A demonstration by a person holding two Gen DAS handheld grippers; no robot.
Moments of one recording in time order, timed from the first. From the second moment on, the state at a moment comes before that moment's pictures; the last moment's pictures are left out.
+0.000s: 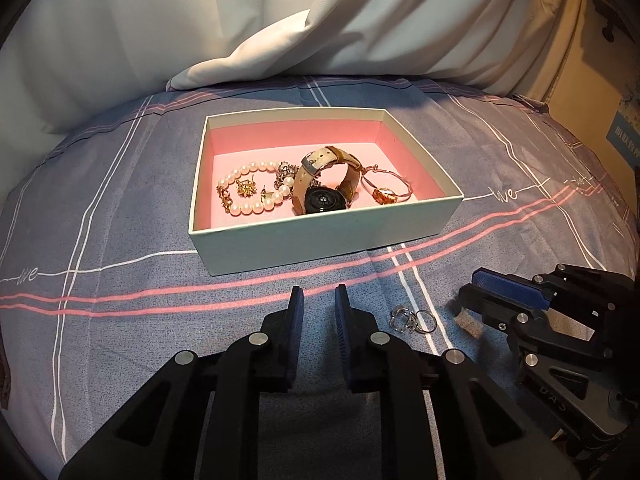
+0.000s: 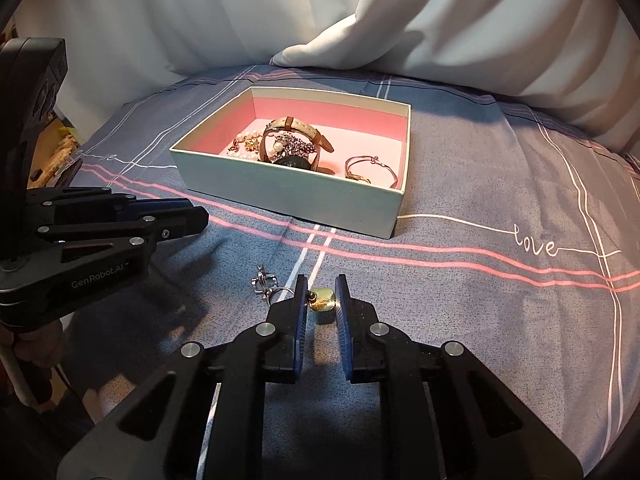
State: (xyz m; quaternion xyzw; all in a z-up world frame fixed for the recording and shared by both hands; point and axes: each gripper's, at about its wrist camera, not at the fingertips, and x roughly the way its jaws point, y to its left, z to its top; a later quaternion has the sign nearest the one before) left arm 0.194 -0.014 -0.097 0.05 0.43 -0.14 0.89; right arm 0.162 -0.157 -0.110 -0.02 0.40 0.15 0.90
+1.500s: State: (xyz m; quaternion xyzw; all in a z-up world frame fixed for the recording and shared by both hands) left arm 0.300 -0.022 -0.050 0.03 0.41 -0.09 0.91; right arm 0.274 -0.142 -0.064 -0.03 0.36 0.15 0.92
